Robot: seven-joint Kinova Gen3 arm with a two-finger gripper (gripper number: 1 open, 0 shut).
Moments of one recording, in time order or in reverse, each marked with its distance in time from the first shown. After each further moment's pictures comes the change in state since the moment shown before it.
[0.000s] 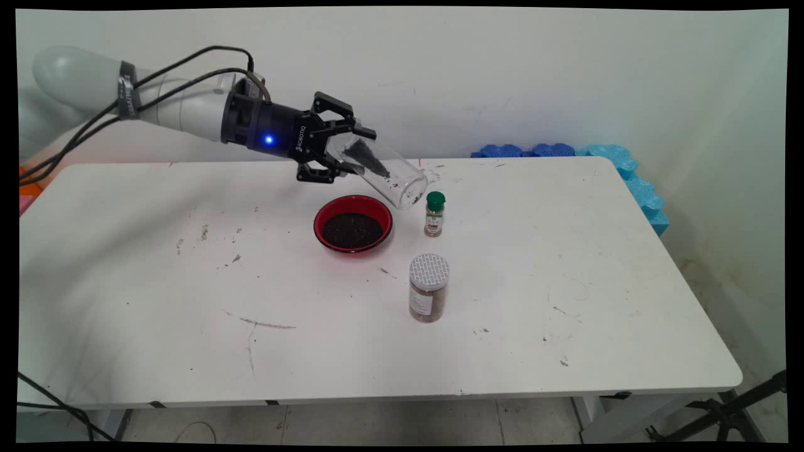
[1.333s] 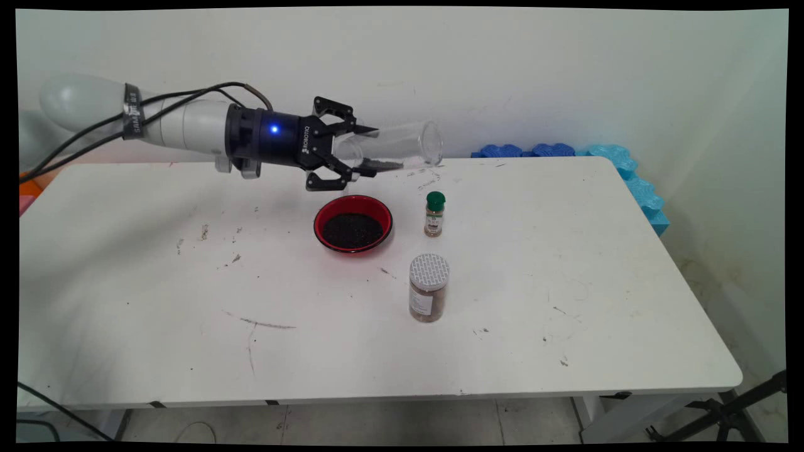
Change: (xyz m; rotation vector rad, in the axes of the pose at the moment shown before) arm -0.013 -0.023 0.009 -0.112 -0.048 -0.755
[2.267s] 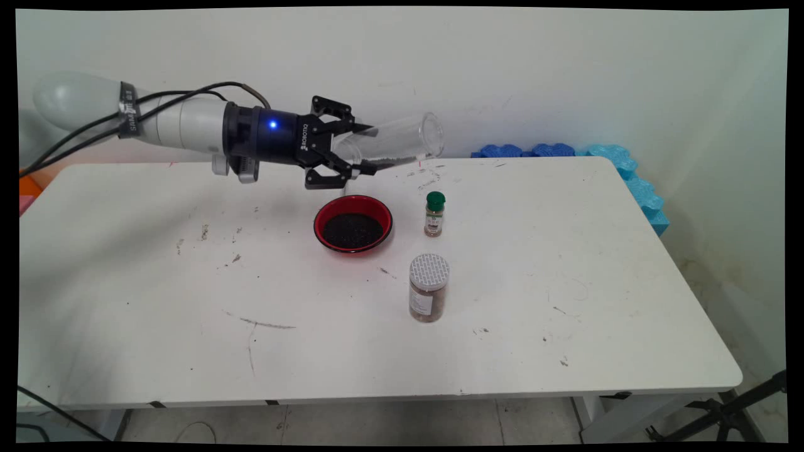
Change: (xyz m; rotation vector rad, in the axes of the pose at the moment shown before) arm -0.006 -0.001 -0.002 -0.016 -0.002 -0.135
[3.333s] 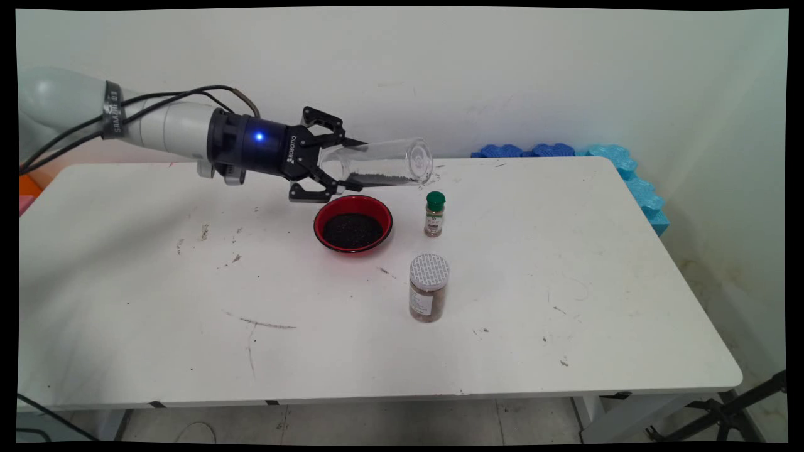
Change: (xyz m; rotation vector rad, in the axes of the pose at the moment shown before) arm -0.002 -0.008 -0.015 0.075 0.026 0.090
